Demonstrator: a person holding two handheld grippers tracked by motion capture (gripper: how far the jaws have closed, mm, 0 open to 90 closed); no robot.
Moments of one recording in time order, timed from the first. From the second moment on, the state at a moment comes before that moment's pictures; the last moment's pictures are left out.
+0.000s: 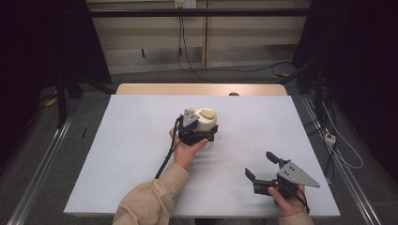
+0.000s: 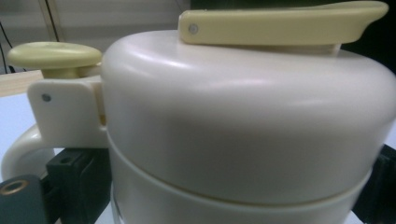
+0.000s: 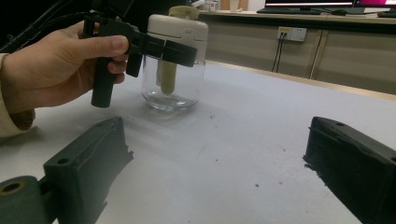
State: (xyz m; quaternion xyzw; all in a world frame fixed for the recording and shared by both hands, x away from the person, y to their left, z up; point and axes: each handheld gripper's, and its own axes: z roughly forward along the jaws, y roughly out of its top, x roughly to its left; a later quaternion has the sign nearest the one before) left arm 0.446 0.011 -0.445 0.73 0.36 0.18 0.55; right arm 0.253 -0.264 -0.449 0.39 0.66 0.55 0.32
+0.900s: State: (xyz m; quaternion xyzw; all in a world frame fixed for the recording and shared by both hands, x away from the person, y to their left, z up) left arm 0.445 0.003 -0.449 0.73 0.34 0.20 0.55; right arm 0.254 -0.262 -0.449 0.39 0.67 0.55 0.31
